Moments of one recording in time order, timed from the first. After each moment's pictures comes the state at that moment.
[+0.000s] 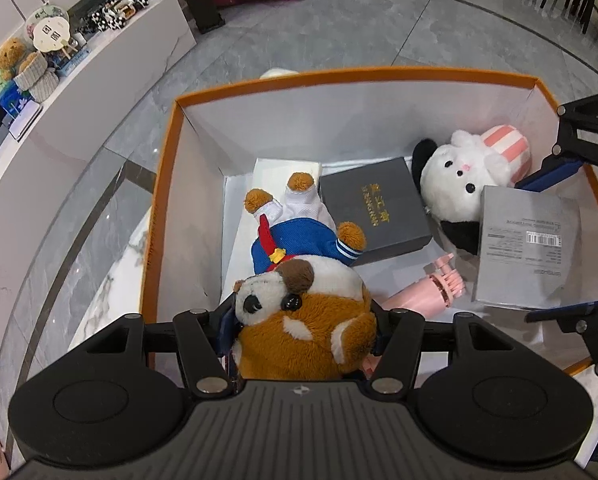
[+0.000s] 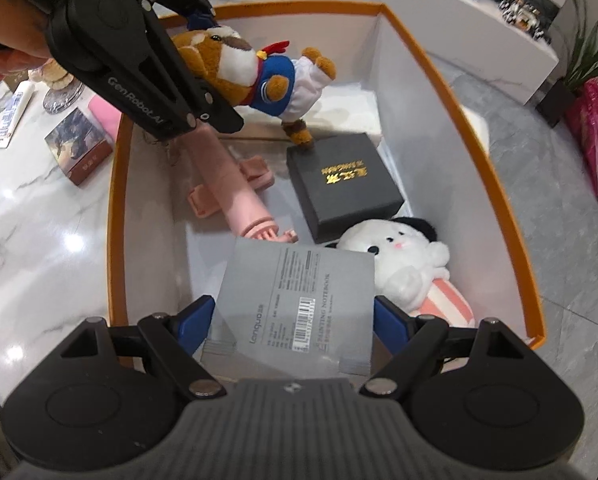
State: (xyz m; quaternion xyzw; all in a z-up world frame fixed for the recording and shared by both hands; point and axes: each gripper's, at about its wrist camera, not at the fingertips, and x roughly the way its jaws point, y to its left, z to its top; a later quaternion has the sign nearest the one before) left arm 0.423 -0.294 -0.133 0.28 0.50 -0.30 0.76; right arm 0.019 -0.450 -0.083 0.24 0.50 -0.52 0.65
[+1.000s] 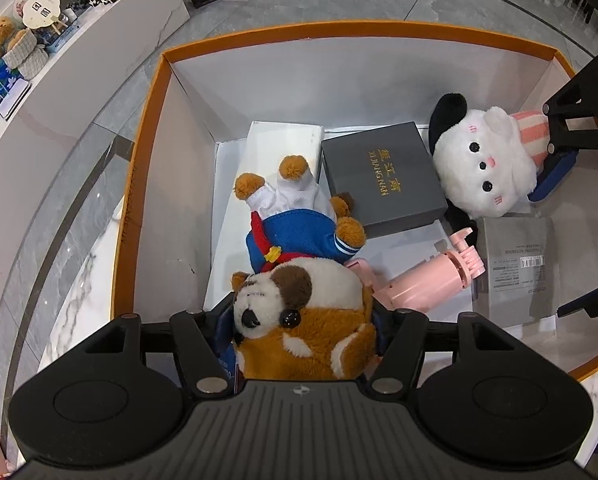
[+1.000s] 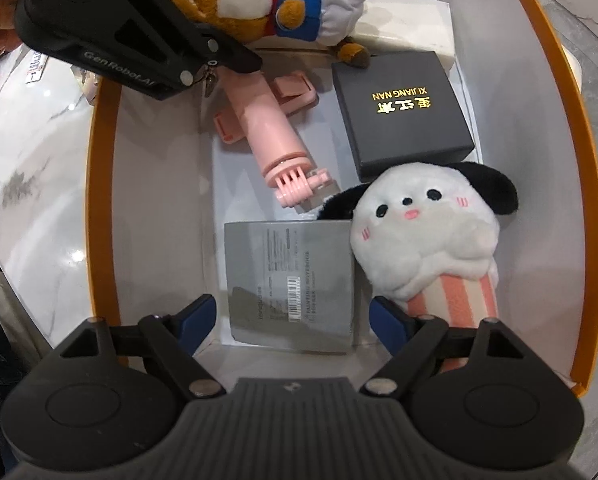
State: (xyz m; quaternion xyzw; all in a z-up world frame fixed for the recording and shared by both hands) left arm 0.430 -0.290 -0.154 0.28 0.53 -0.30 0.74; right arm 0.004 -0.471 -0.108 0.39 0.55 -0.42 0.61
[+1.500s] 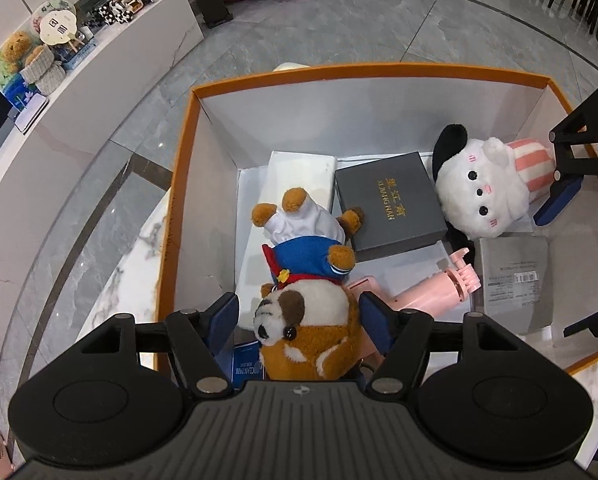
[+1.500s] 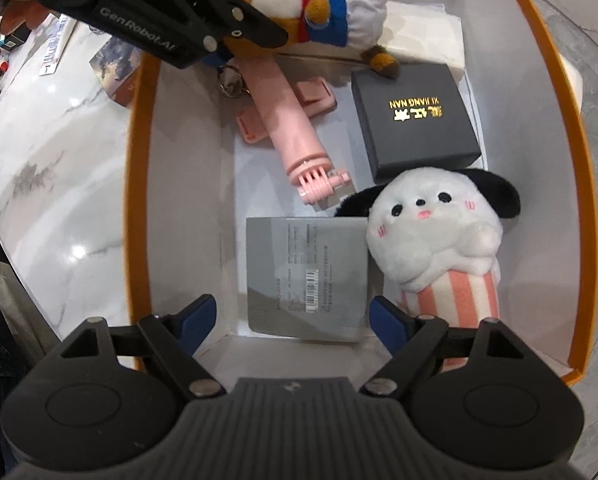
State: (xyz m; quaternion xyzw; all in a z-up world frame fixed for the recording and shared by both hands) left arm 0.426 -0.283 -0.126 0.28 0.50 -0.29 0.77; right arm 0.015 -0.437 -0.094 0.38 0.55 -0.41 0.62
